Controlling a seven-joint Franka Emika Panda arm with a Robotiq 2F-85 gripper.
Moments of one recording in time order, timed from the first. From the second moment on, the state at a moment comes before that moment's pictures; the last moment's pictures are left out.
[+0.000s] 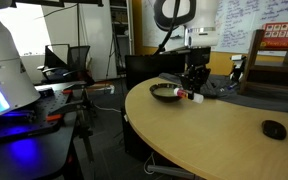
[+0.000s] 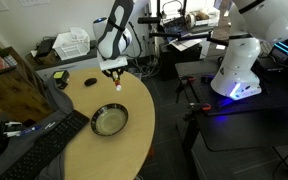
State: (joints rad) arm -0.05 0.65 -0.26 -1.96 0.28 2.62 0.84
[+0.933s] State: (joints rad) arm 0.01 0.63 -0.34 -1.94 0.24 2.68 0.81
